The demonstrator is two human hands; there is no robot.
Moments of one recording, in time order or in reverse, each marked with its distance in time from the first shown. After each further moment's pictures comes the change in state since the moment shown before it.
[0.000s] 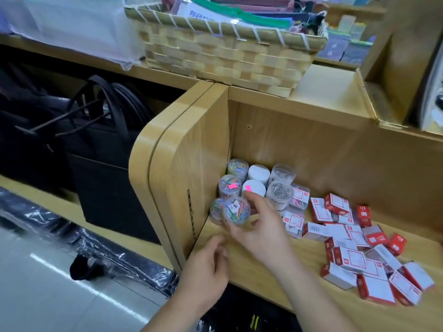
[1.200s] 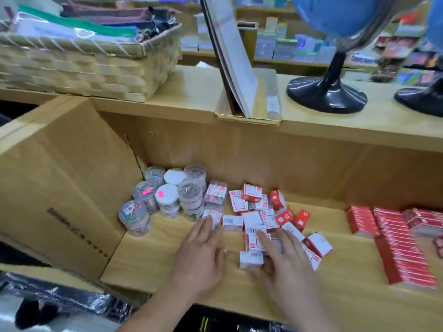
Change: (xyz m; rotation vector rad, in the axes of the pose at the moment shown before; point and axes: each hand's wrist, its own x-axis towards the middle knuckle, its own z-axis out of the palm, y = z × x) left_hand 0.044 0.057 0.148 0.729 -0.150 0.387; right_hand -0.114 0.162 -0.151 -0.598 0.118 0.102
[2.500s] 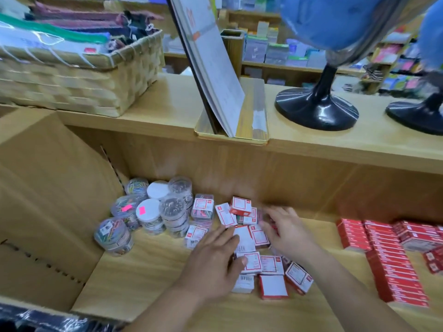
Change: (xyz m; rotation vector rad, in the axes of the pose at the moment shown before) left_hand 0.045 0.038 0.002 -0.095 -0.012 0.244; right_hand 0.130 0.057 -0.021 0.040 -0.226 -0.067
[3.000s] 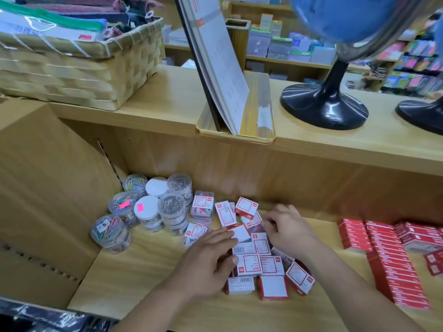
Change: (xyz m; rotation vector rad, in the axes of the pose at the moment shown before) left_hand -0.006 -0.018 0.002 -0.311 0.060 0.005; right_hand 0.009 -0.009 -0.011 -0.083 -0.181 0.114
